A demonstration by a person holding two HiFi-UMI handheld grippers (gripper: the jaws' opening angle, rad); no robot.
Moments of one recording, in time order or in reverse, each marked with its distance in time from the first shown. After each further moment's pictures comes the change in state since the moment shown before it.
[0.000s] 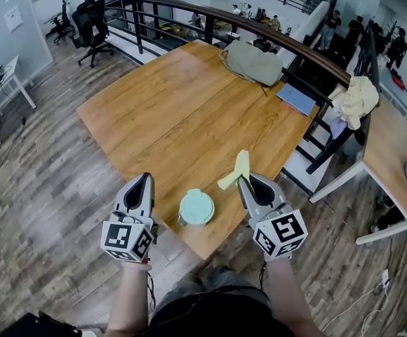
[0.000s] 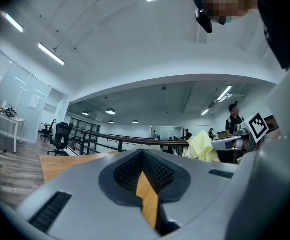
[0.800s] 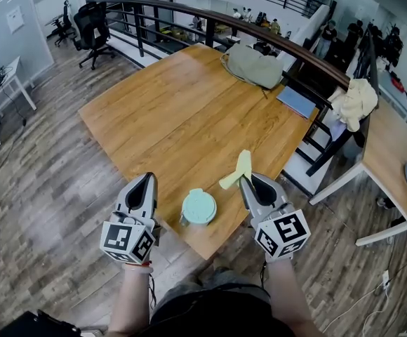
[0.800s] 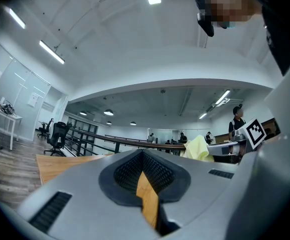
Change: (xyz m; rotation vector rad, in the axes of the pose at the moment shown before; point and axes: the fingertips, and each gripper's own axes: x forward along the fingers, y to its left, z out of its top) left arm -0.005 -0.008 0.017 -0.023 -0.022 -0.031; right arm -0.002 0.006 0.010 -0.001 -0.010 -0.004
